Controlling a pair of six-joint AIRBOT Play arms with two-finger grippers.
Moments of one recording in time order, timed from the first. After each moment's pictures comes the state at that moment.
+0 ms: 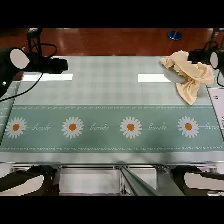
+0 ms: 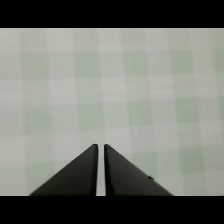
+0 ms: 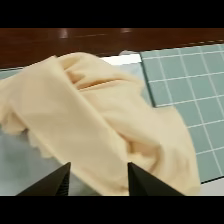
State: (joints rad) left arm -0.14 -1.31 1.29 1.41 -0.82 -1.61; right arm -0.12 -1.47 1.38 -2.03 0.63 1.96
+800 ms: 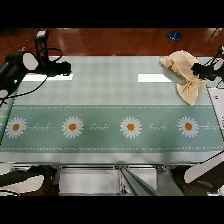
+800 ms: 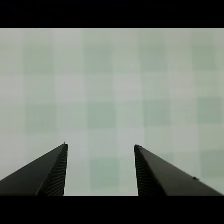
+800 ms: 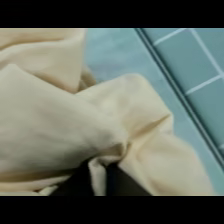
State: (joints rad) left arm -0.14 -1.41 1.29 1.45 -0.81 -1.63; right arm -0.36 -1.95 1.68 -1.43 0.70 1.68
